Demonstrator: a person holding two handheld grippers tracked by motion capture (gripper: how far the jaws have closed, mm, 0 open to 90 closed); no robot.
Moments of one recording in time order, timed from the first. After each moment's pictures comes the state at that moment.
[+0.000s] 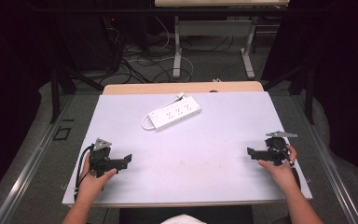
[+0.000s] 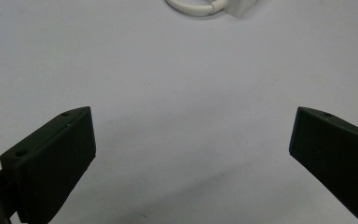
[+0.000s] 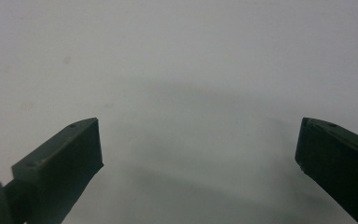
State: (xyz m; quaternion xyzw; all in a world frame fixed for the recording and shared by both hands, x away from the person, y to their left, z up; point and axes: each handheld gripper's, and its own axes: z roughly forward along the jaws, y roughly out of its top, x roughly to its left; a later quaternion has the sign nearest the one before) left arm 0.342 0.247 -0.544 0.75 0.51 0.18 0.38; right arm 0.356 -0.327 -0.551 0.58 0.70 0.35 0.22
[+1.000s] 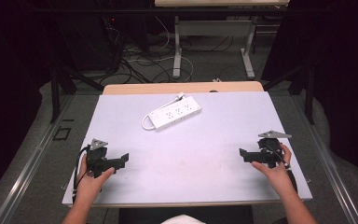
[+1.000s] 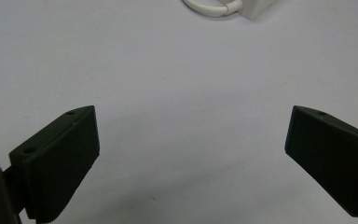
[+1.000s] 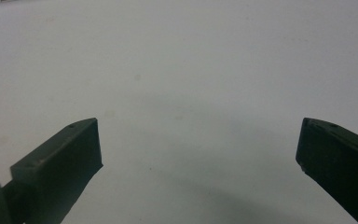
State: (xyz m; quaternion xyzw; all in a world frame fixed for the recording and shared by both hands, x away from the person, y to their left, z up) left arm 0.339 0.252 -0.539 0.73 0.54 0.18 0.37; right arm 0.350 -0.293 -0.528 0.54 0.73 0.36 0.22
